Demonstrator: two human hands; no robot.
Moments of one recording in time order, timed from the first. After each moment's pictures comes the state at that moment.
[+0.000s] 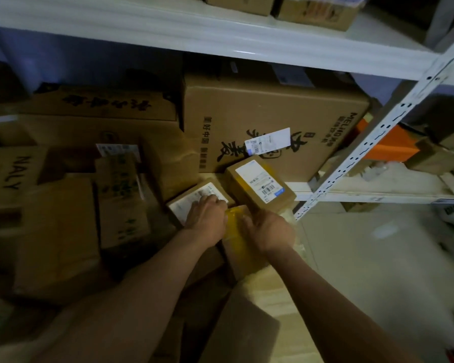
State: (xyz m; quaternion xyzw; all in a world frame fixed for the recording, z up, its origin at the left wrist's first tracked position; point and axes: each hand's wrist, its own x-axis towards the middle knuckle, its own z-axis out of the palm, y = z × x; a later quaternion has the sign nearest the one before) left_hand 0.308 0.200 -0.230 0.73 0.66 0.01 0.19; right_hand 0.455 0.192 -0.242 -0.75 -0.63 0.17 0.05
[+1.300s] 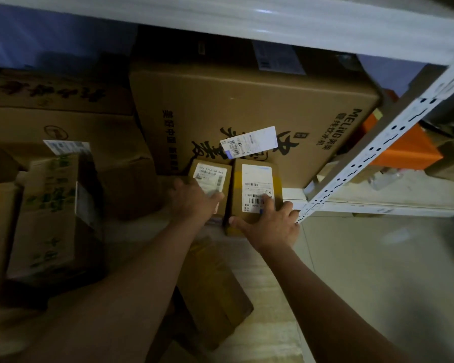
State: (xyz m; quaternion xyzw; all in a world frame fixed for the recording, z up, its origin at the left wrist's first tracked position) left_hand 0.375 0.301 -0.270 0.46 0.84 0.13 0.24; right_hand 0.525 0.274 -0.265 -0.78 -0.61 0.15 0.00
